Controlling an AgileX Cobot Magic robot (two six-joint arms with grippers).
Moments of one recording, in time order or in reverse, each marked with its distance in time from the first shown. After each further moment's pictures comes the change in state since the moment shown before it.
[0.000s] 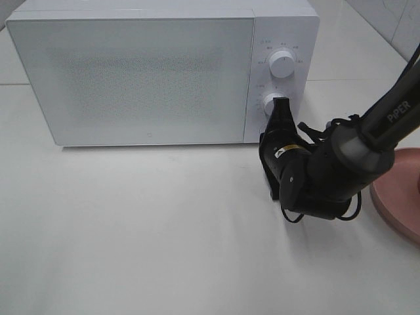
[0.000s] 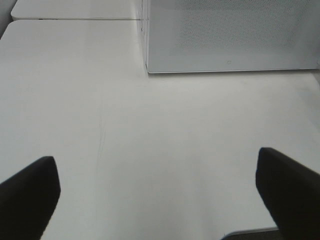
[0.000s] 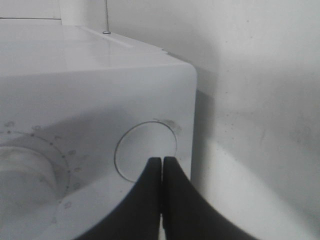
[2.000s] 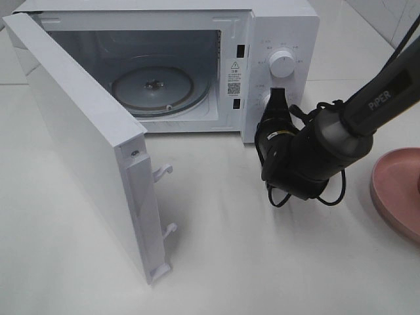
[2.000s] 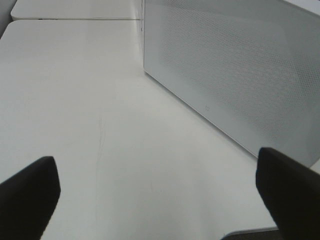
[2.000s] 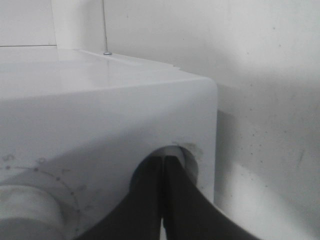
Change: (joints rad) left arm 0.000 0.000 0.000 0.000 0.000 0.000; right arm -0.007 0.025 -0.136 0.184 0.076 -0.152
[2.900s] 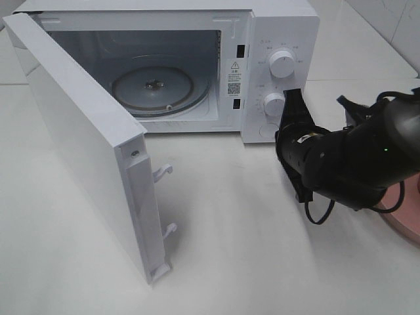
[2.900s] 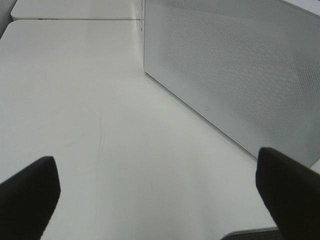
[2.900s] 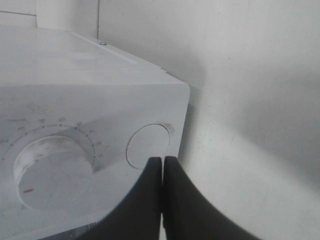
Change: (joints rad) left arm 0.000 0.000 0.000 0.000 0.000 0.000; right arm 0.012 -0.242 0.235 -0.006 0.112 -0.155
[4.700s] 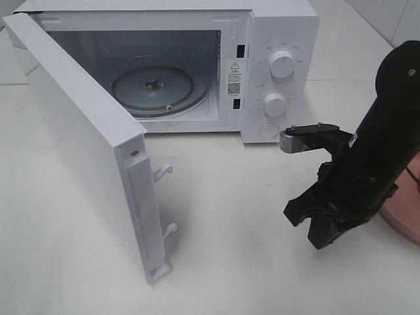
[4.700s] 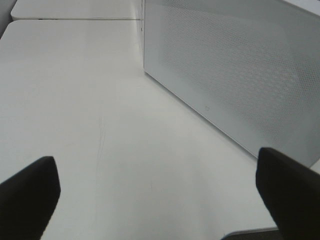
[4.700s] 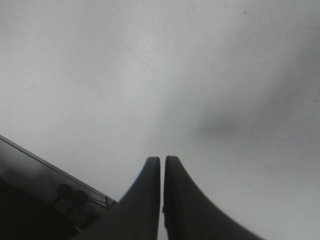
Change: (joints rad) left arm 0.000 0.000 0.000 0.000 0.000 0.000; right arm -0.237 -0.275 -0.102 -0.629 1.542 -1.218
